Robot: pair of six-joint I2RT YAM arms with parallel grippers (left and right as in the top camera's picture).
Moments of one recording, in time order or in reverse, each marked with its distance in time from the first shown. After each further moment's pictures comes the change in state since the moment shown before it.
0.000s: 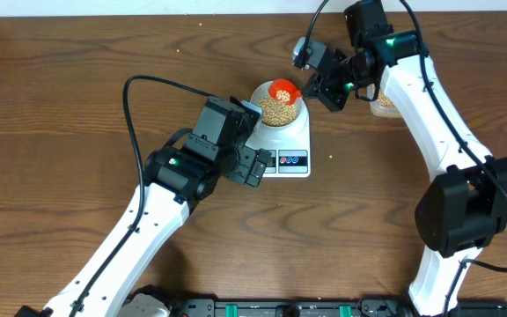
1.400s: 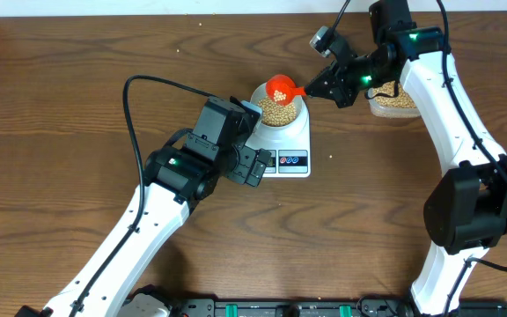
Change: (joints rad) left arm 0.000 0.000 0.000 0.000 0.000 0.000; right arm -0.089 0.000 0.000 -0.043 -0.285 0.158
